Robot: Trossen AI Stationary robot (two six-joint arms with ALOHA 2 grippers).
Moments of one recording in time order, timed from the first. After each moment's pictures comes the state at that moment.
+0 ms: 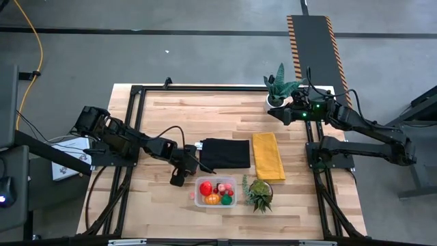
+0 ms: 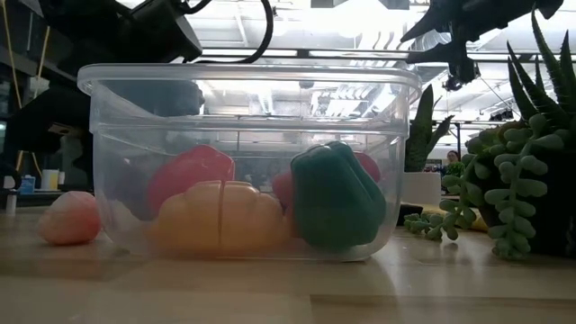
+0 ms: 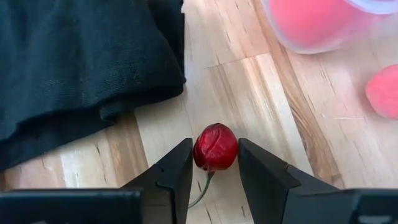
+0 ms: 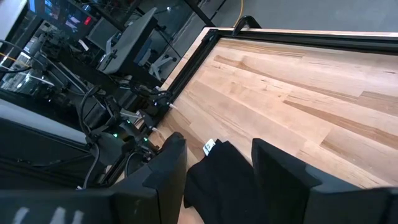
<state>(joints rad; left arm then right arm) -0.07 1.57 0.63 -0.11 0.10 0.07 -0.44 0.71 0.72 -0.36 -0.17 0.73</state>
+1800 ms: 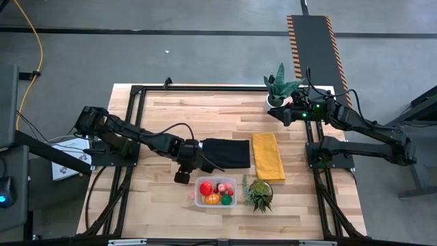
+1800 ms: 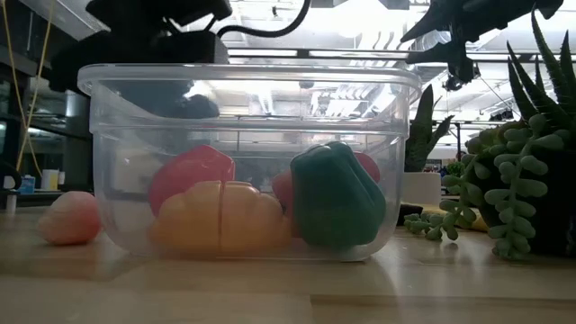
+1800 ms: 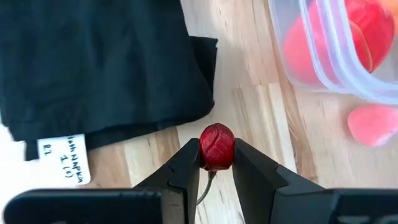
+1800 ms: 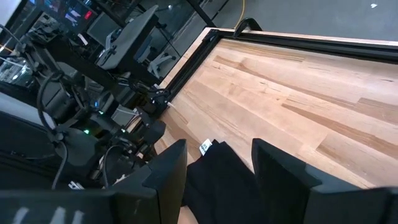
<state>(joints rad) -0.07 1.57 0.92 -0.54 0.01 0.01 -0.44 0.71 0.72 -0.36 -0.17 0.69</state>
